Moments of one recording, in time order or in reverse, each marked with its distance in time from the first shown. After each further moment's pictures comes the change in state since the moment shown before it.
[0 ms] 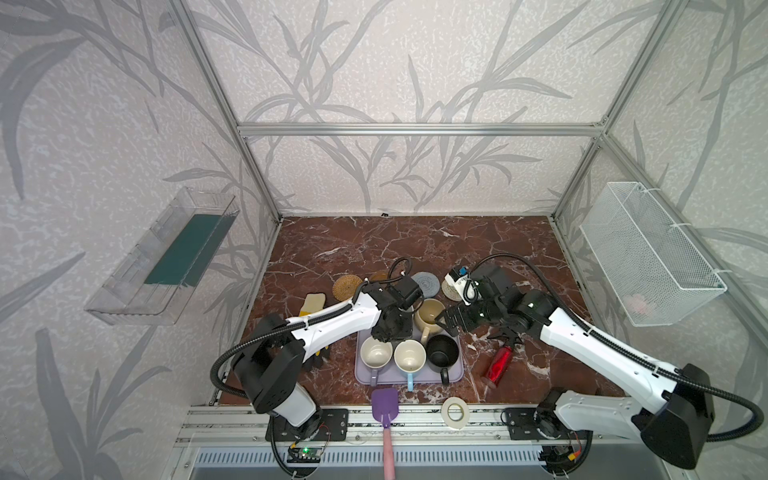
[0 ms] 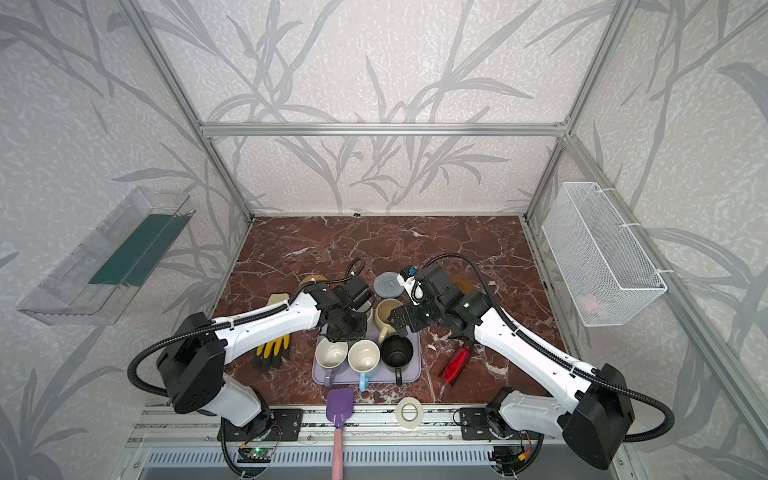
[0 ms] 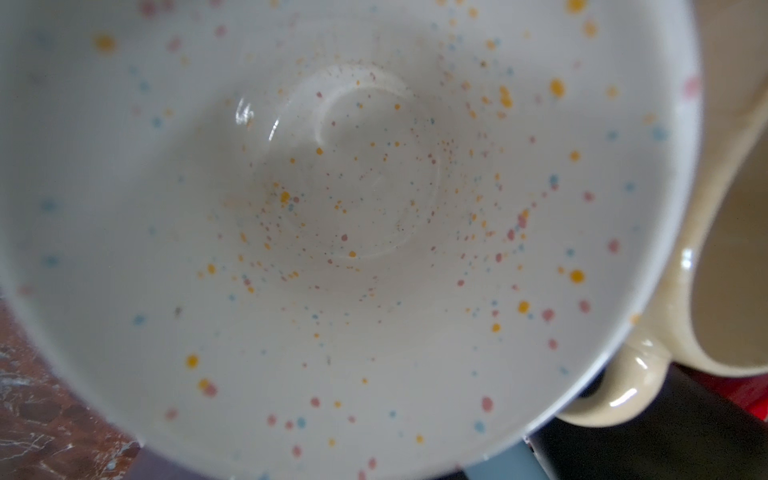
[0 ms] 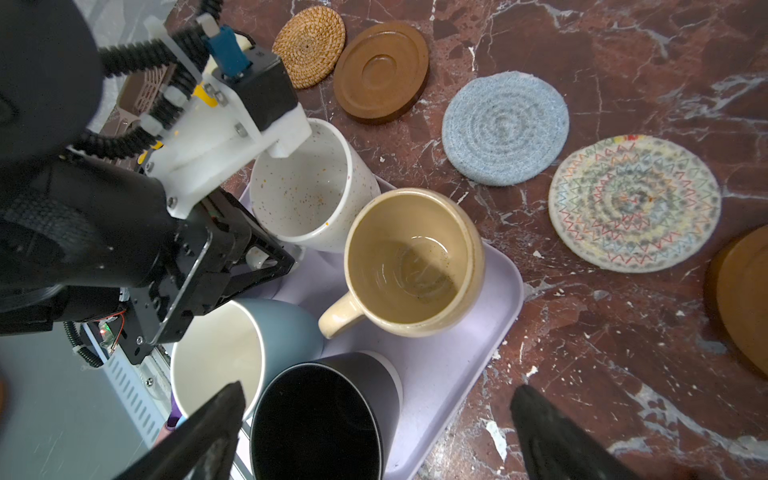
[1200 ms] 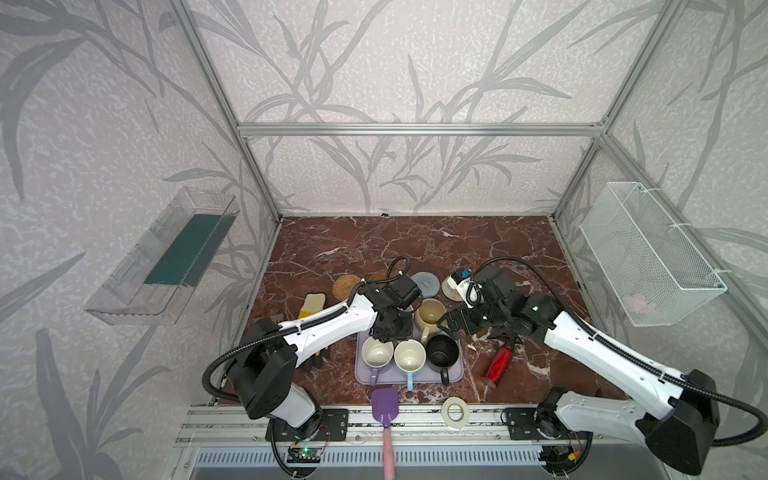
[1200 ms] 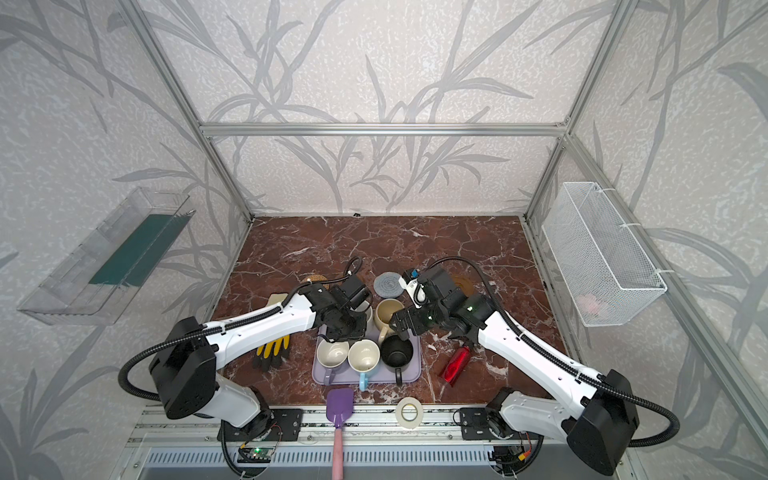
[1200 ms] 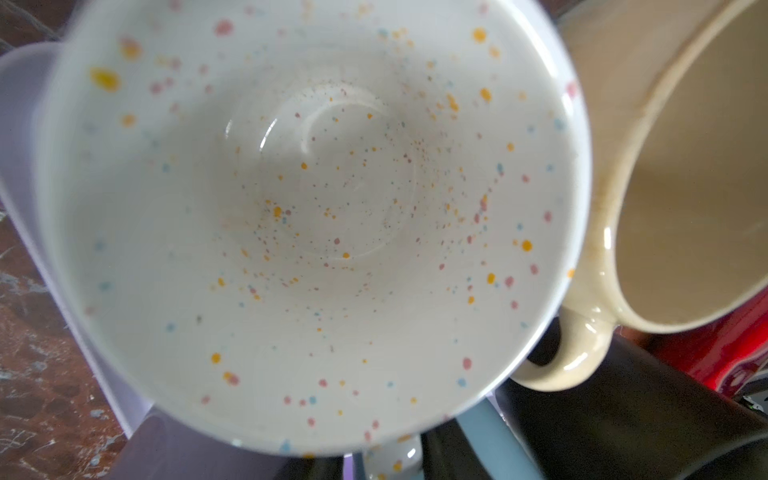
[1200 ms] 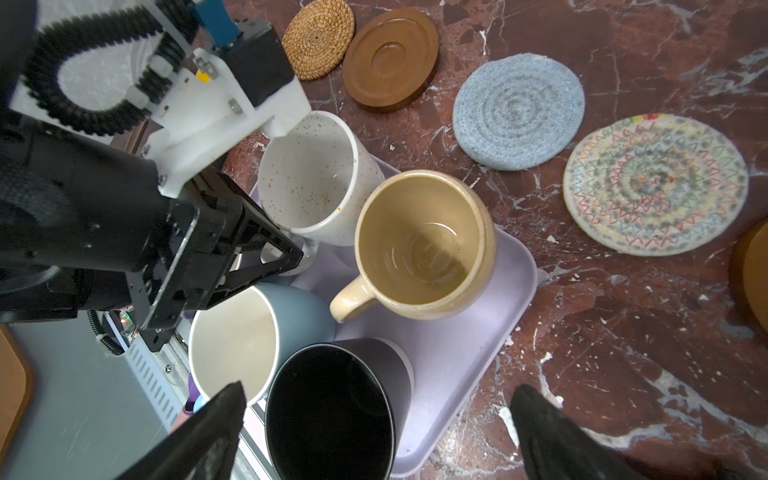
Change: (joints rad) left arm 0.000 -0.037 -0.009 0.014 0.026 -0.029; right arm 0.000 -0.030 -0.014 -0.015 -0.029 0.017
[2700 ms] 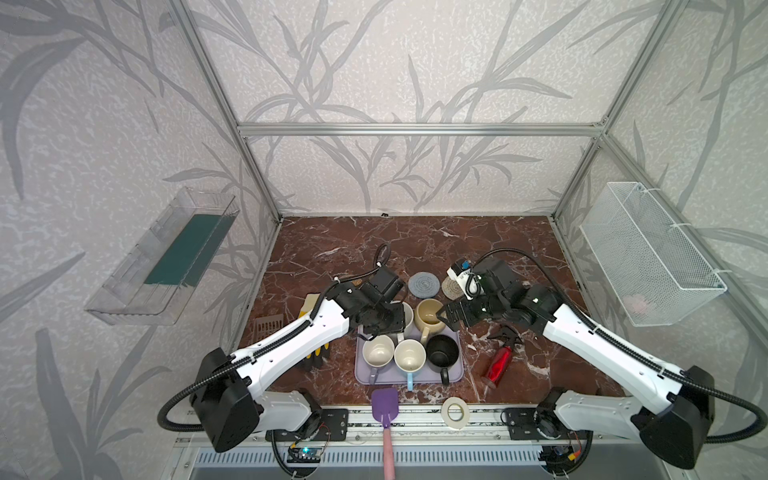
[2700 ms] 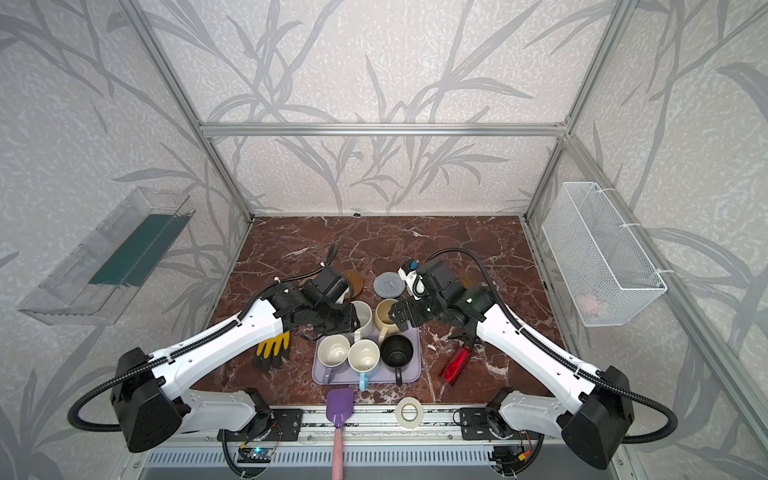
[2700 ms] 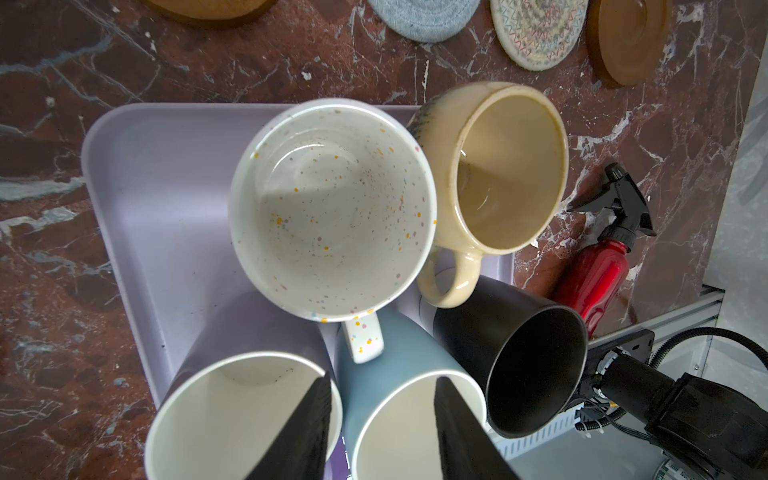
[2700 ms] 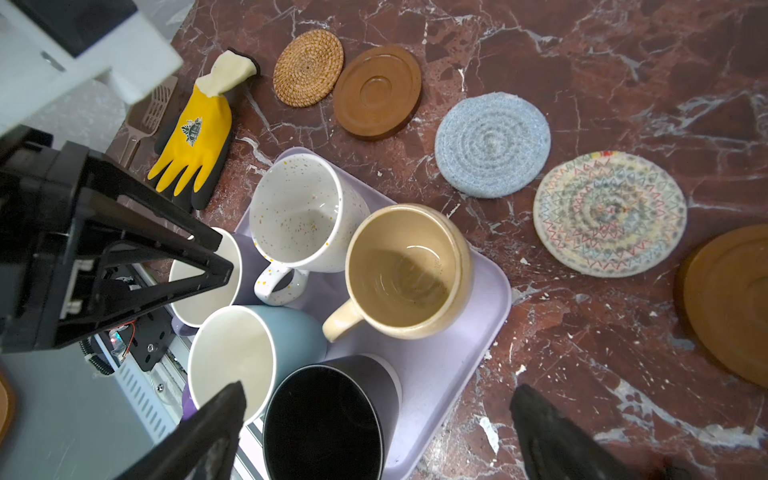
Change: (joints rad) left arm 0.030 -0.212 0.018 -0.052 0.044 -0.004; right arm -0.020 0.030 0.079 -0.042 0.035 -0.008
